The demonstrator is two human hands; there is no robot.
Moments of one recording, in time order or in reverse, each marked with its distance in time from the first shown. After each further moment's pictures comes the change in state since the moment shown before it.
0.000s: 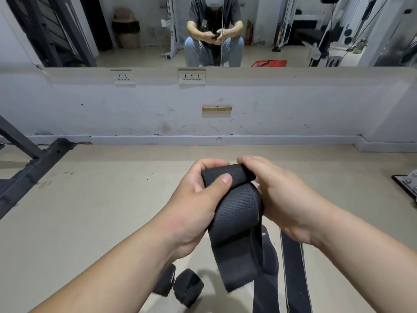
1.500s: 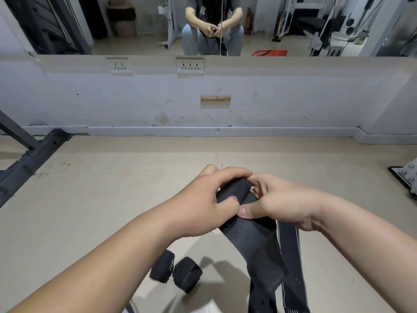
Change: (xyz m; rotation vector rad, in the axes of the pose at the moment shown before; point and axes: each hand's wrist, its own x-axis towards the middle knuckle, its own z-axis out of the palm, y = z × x) left_hand 0.008 -0.011 -0.014 0.922 -0.234 0.161; right_hand 0.009 0.027 -0.033 -0.424 -0.268 0.112
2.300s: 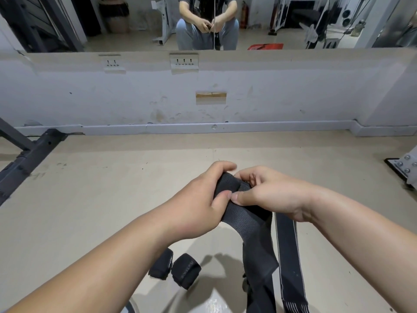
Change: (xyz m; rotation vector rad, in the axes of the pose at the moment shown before) left_hand 0.000 -0.004 0.008 0.103 -0.035 -0.039; right_hand 0.007 0.003 -0.001 -0.013 0.106 0.089
